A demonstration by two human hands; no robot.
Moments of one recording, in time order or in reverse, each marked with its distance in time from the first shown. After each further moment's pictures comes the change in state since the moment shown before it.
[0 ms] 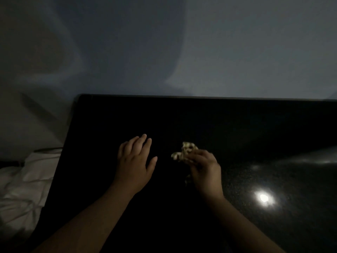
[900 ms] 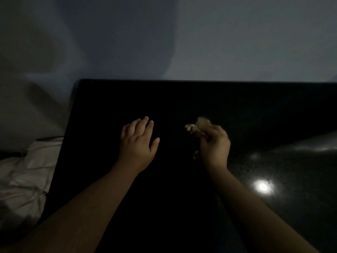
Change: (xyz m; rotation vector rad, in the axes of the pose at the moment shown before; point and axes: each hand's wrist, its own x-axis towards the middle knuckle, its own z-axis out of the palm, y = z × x) left_hand -0.003 -0.003 0.003 0.002 0.031 0.060; right_hand 0.014 0.014 -0.001 -0.112 0.190 0.075
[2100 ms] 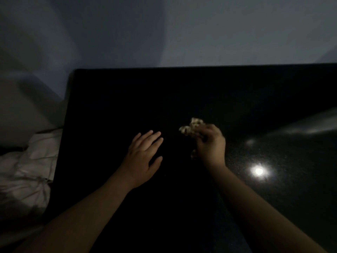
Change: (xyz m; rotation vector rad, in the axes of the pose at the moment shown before) left_hand -0.075 0.013 0.005 -0.266 -0.123 0.312; right_hand -0.052 0.006 -0.023 0.024 -0.114 0.029
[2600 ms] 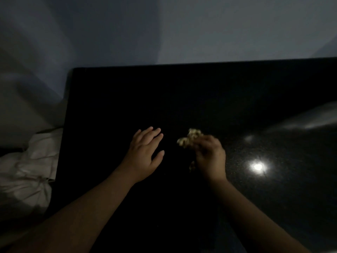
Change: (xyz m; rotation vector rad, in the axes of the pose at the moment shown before) left_hand 0.002 0.008 -0.005 -0.011 -0.002 -0.040; right_hand -0.048 0.002 0.004 -0.061 0.016 -0.019
